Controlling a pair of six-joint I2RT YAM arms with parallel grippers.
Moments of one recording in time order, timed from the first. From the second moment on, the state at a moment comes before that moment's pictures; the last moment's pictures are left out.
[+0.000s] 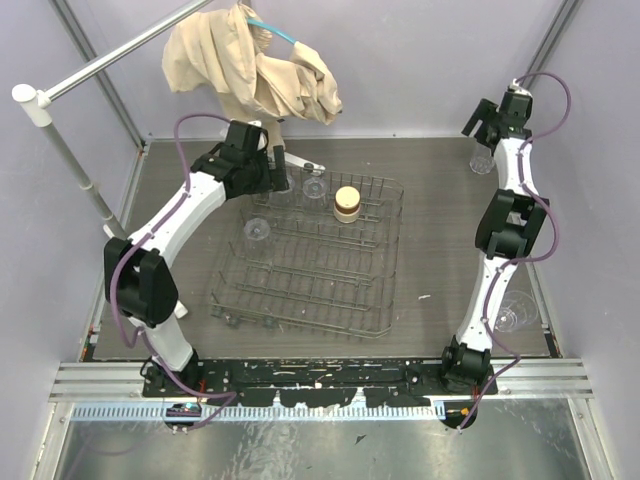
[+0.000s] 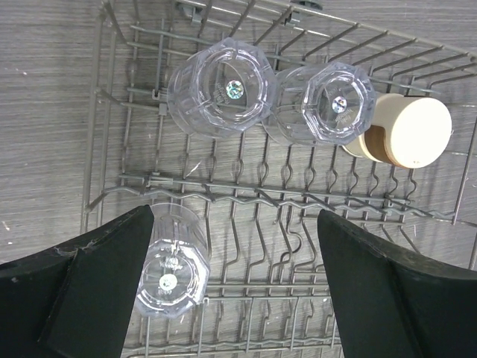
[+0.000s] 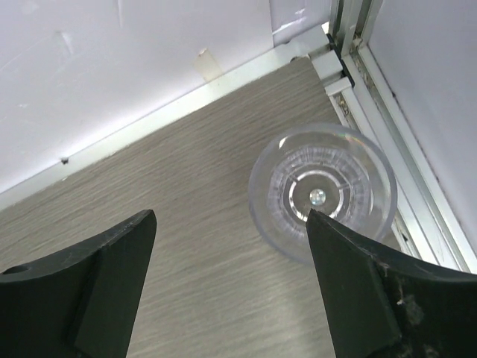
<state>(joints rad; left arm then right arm) -0.42 1.73 1.60 -0.64 -0.07 -0.42 -0.27 2.39 2.26 -0.43 -0.04 0.27</state>
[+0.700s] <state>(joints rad) -0.40 1.86 1.60 -0.62 -0.01 -0.44 -0.27 2.55 2.34 -0.31 0.00 0.22</state>
